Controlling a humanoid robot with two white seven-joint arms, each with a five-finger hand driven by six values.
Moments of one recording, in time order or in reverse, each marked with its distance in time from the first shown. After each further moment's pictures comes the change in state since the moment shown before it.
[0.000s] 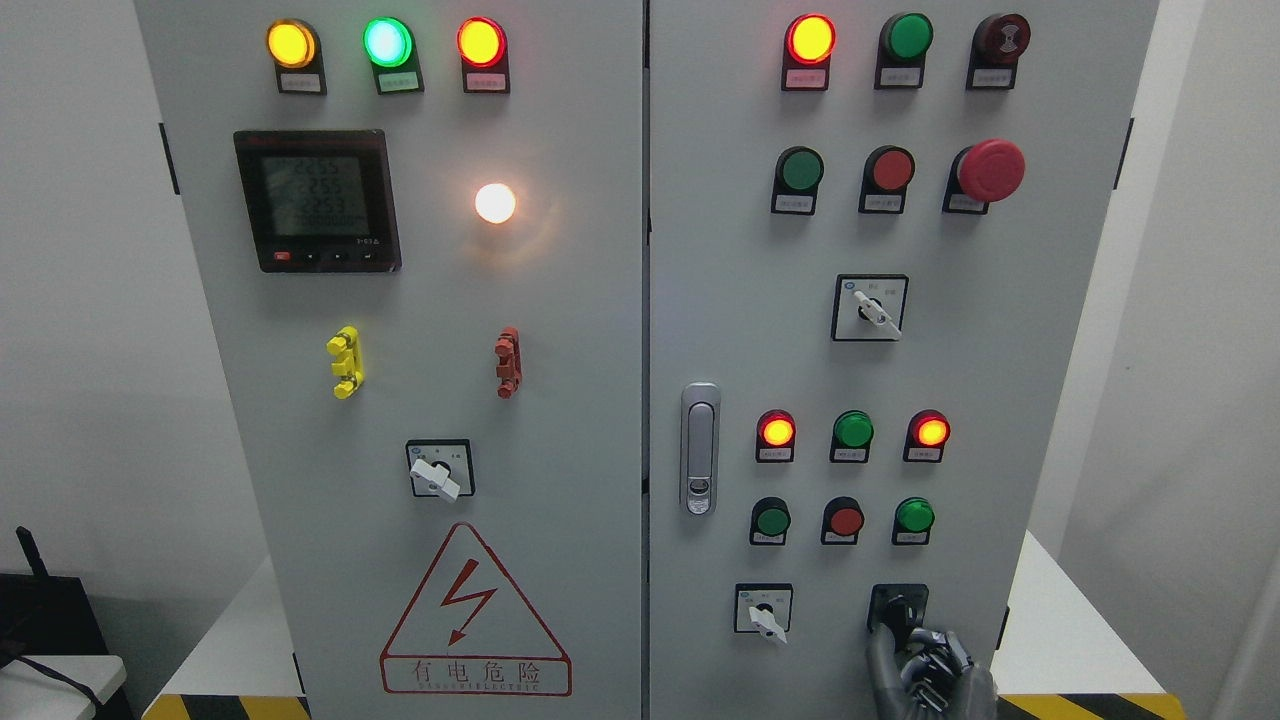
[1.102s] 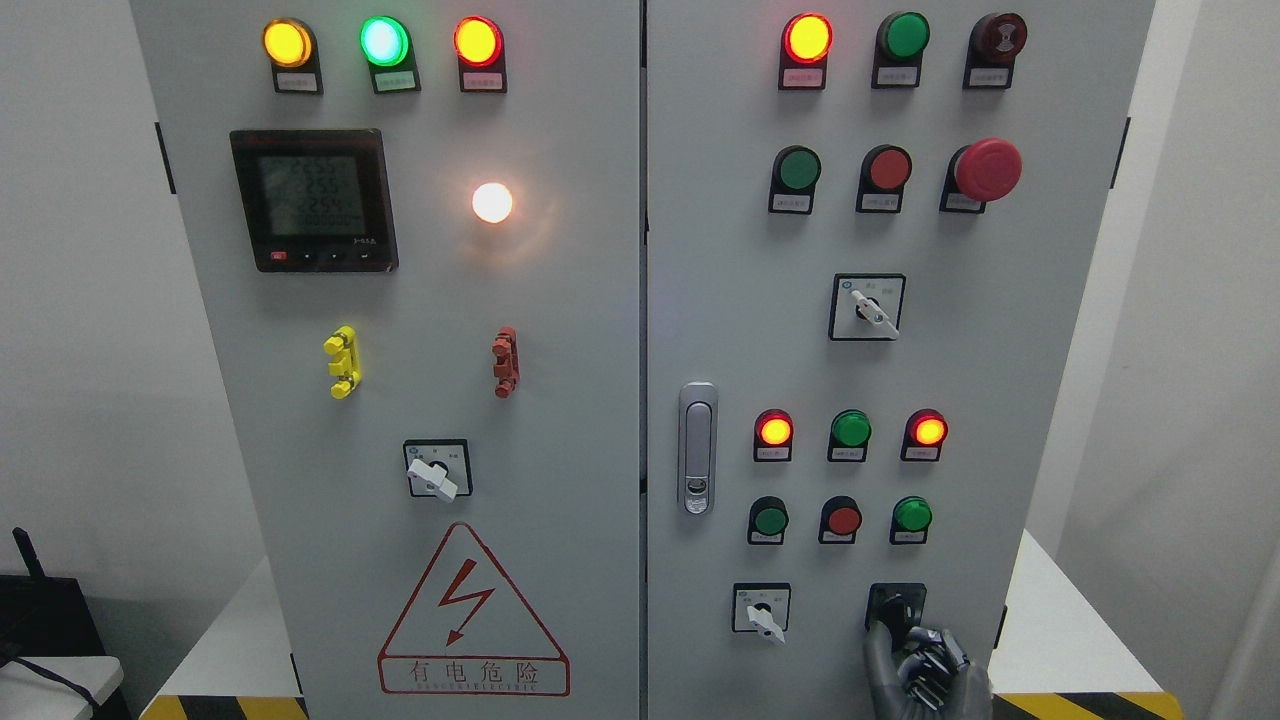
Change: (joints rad) left arm 0.000 0.000 0.000 0.000 0.000 0.000 0.000; right arm -0.003 0.000 0.005 -0.005 -0.034 0.000 0.003
